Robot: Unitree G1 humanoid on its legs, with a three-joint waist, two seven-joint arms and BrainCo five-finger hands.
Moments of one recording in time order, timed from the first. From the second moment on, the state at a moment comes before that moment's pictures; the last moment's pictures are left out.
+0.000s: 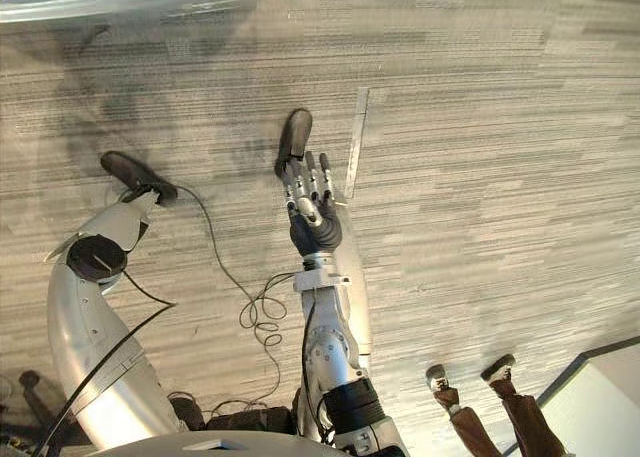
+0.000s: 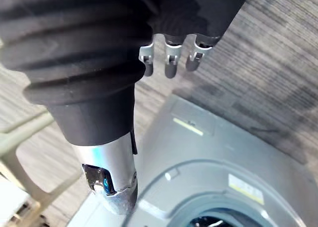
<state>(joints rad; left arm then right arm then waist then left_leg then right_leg) -1.85 0.66 -0.32 0.61 0.60 0.13 0.39 -0.09 0.03 0.24 -0.07 1.07 -0.30 0.20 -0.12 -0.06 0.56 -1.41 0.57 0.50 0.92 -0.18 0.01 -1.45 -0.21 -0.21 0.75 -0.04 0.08</state>
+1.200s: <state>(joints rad) -1.55 0.91 -0.54 0.42 0.64 -0.04 0.25 0.14 -0.21 0.17 0.03 0.98 -0.27 0.24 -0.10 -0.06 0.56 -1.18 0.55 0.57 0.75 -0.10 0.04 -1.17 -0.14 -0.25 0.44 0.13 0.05</state>
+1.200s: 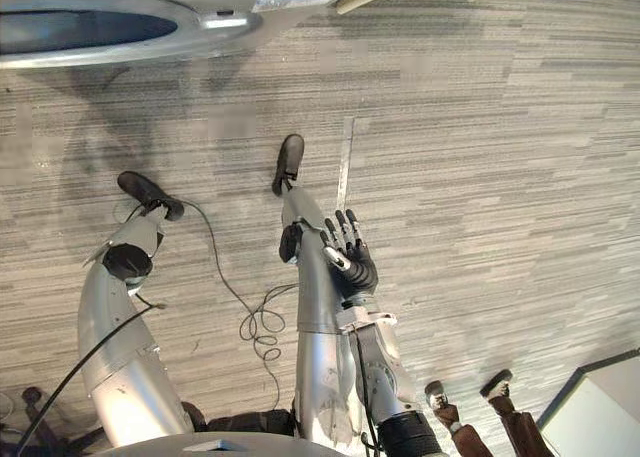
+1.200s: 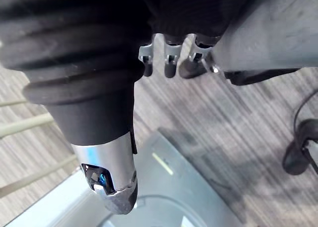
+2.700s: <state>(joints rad) 0.16 -0.04 -0.20 0.27 -0.26 -0.09 0.01 0.15 -0.16 0.21 0.32 0.63 -0.21 0.12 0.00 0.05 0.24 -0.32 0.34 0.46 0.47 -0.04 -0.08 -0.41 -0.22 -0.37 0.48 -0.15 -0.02</state>
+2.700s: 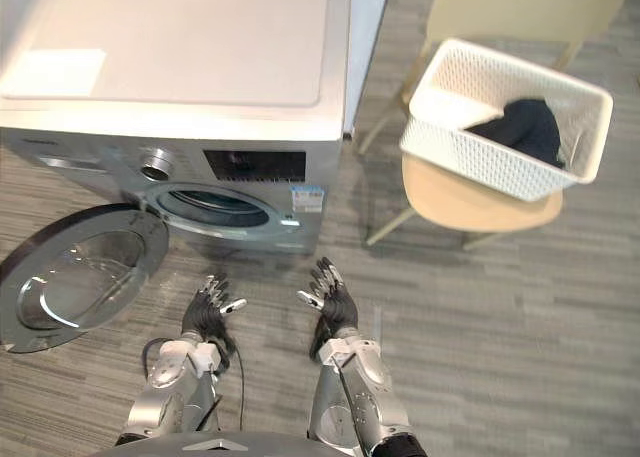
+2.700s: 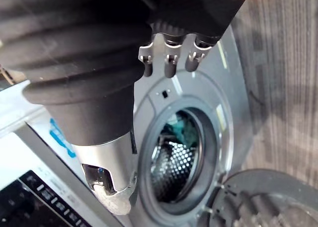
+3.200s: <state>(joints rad) 0.17 0.02 -0.19 0.30 -0.31 -0.12 0.06 0.33 0.00 0.04 0.35 0.58 -0.21 0.05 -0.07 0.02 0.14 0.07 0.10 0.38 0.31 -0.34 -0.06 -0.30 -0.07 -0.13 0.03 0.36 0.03</state>
